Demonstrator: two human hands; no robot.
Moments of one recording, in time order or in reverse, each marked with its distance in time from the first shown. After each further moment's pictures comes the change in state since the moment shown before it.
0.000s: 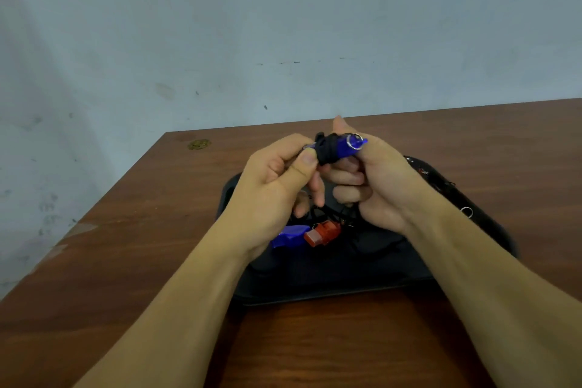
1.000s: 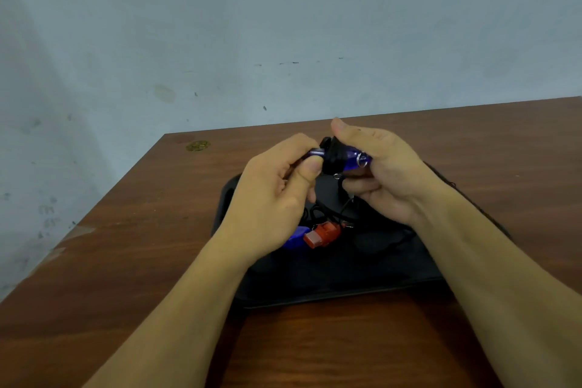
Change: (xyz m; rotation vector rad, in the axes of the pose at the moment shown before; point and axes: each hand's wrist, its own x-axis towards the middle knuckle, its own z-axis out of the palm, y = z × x) left_hand -0.001 0.005 0.000 0.511 0.031 0.190; right_hand 0.002 -0.009 -0.006 -0.139 0.119 -0.042
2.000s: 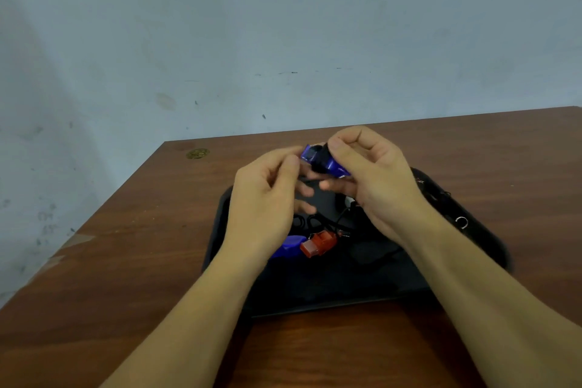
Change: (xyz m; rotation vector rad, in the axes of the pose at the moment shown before) left_hand 0.002 0.010 0.012 -0.265 0.308 -0.373; right_hand -0.004 0.013 0.002 -0.025 0.108 -0.211
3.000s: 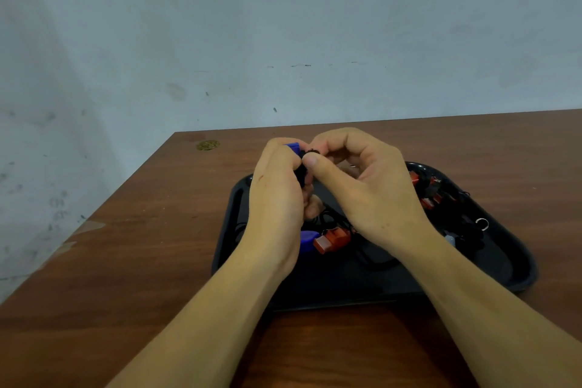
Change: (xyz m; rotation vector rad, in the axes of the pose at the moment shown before) left_hand -0.006 0.010 0.010 -0.363 0.114 -0.316; right_hand -0.013 0.006 0.026 -0.379 -0.072 -0.313
